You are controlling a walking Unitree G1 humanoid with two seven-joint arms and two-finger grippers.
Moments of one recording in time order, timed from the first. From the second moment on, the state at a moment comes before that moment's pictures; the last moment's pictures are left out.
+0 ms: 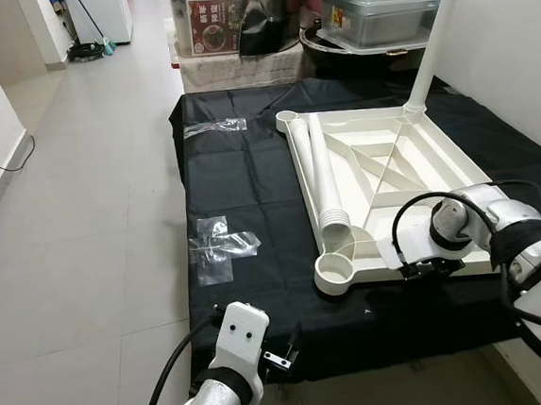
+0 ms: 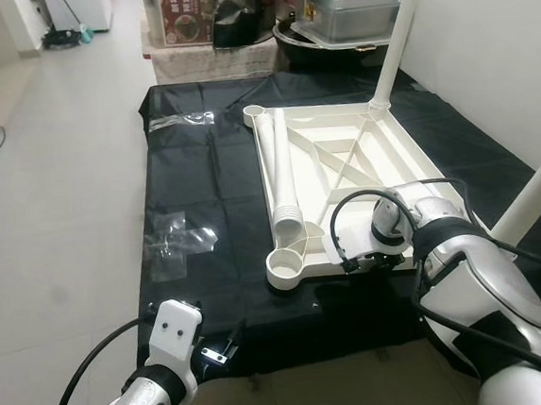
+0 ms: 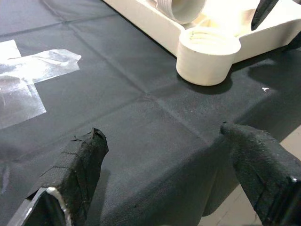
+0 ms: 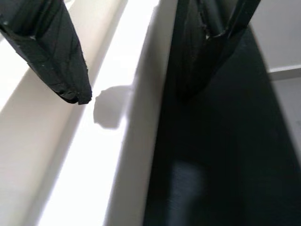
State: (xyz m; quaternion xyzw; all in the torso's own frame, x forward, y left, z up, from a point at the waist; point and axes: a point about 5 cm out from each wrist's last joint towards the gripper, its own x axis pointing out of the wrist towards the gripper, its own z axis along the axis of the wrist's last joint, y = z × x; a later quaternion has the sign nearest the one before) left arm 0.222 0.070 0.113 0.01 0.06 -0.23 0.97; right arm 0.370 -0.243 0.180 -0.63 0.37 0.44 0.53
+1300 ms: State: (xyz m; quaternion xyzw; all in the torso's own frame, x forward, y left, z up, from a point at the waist) left arm 0.223 0.077 0.113 0.02 0.04 -0.24 0.97; right arm 0.372 -0.193 0.209 -0.22 0.00 0.23 0.95
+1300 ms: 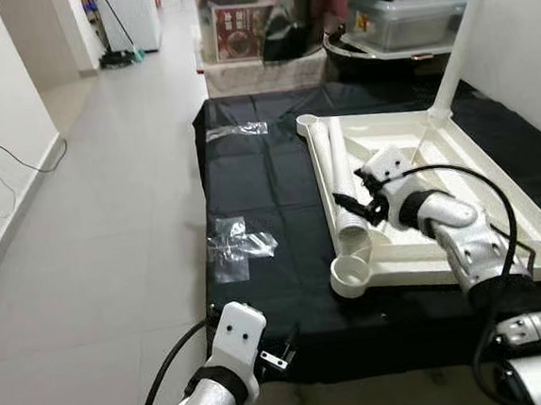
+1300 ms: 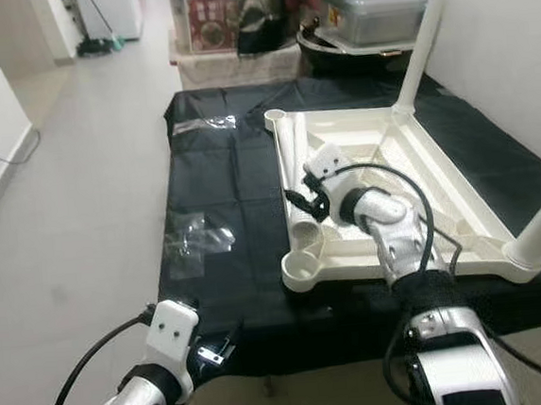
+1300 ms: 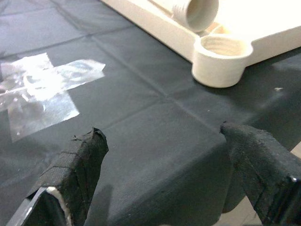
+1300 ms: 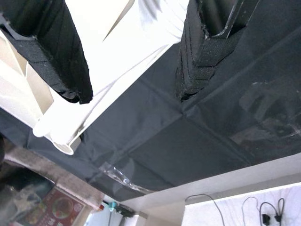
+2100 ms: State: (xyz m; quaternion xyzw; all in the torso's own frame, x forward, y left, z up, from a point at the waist) left arm 0.223 0.076 0.115 0.03 0.03 -0.25 0.97; right arm 0.319 -0.177 0.166 -0.26 0.03 0.12 0.96
